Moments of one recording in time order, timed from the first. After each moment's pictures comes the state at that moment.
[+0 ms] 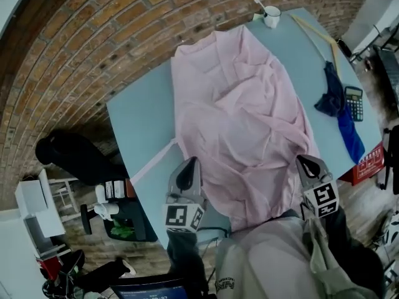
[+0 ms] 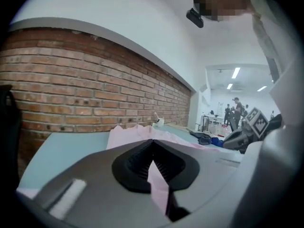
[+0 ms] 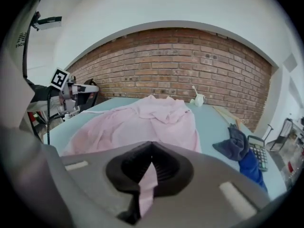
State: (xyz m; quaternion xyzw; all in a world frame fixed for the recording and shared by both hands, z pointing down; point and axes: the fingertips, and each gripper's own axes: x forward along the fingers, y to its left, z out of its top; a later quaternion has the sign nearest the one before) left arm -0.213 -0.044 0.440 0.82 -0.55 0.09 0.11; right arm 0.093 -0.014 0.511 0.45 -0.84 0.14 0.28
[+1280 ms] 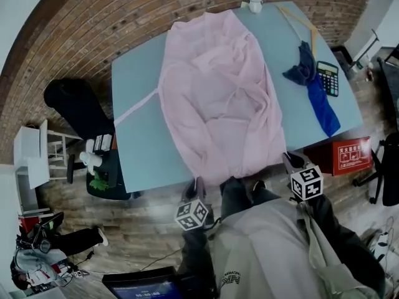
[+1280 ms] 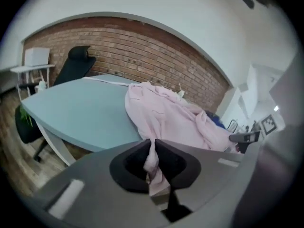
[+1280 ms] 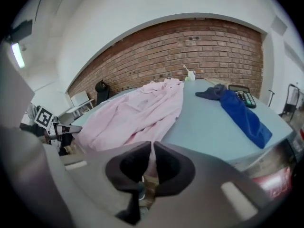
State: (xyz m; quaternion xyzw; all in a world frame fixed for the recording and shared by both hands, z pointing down) left arm -0.102 0.261 0.610 0.64 -0.69 0.09 0.33; right arm 0.225 0.146 0.599 0.39 -0.85 0.24 0.27
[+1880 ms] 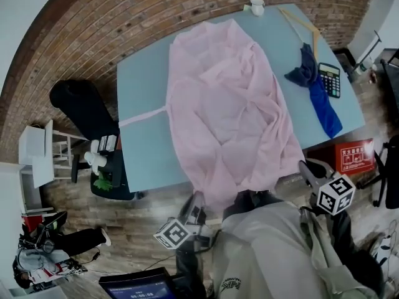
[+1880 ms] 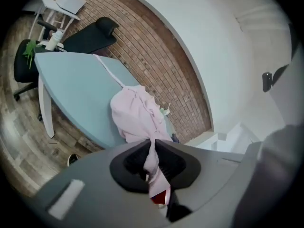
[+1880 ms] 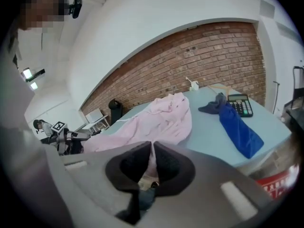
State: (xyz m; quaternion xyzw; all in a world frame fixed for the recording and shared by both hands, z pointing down) left arm -0.078 0.293 0.506 0.63 -0.60 -0.14 0.48; right arm 0.258 0.168 0.493 0.35 -0.88 0.28 0.18
